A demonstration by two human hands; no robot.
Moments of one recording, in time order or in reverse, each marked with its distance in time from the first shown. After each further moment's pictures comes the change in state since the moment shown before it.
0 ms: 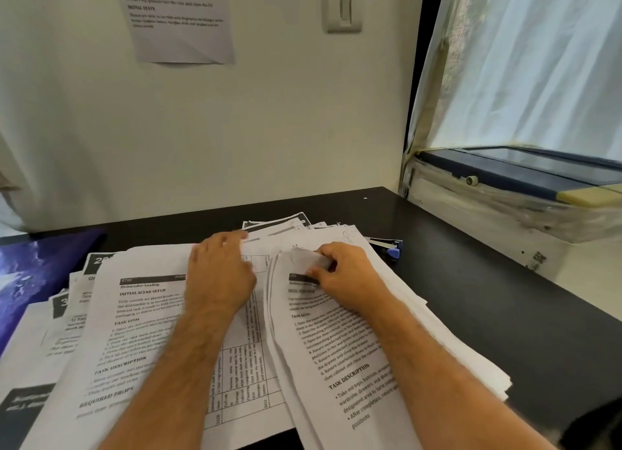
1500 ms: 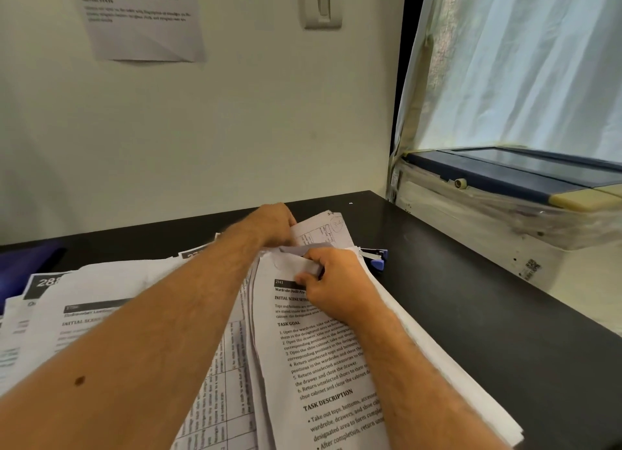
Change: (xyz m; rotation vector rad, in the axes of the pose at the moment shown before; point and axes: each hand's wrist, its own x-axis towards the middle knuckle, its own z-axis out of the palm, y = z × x) left_hand 0.118 0.104 0.036 -0.040 -0.430 0.217; right_hand 0.018 0.031 -0.010 -0.025 0.103 -0.065
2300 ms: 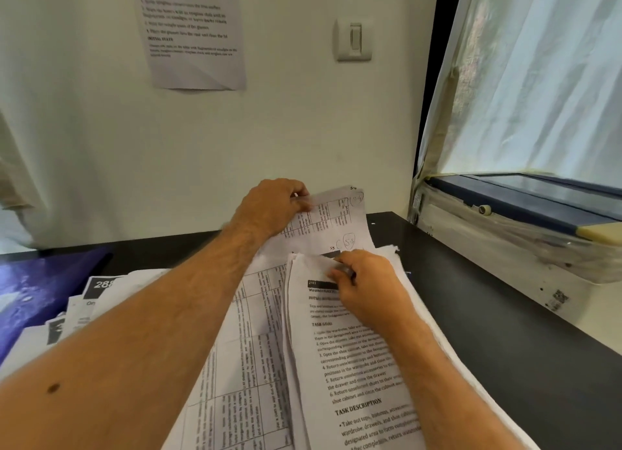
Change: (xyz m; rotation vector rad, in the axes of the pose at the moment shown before) left_hand -0.031 -0.017 -0.069 -0.075 0.415 0.175; right_hand 0.001 -0.022 -0.021 -0.144 0.101 -0.114
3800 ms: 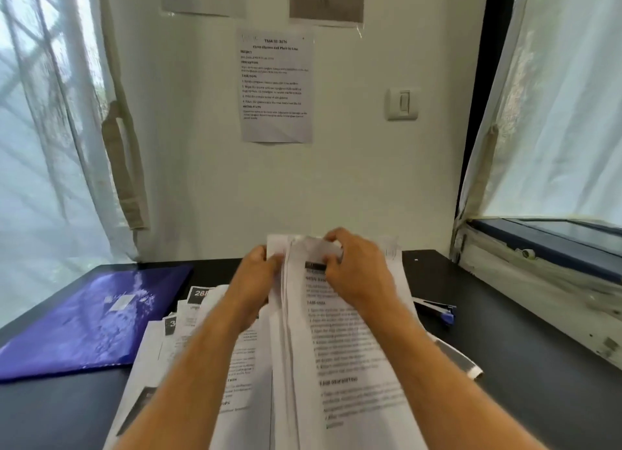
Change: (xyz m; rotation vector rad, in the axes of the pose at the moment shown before) left_hand -0.153 -0.044 -0.076 -0.915 0.178 -0.478; right_hand 0.022 -0.146 -0.001 0.016 0.135 -0.116
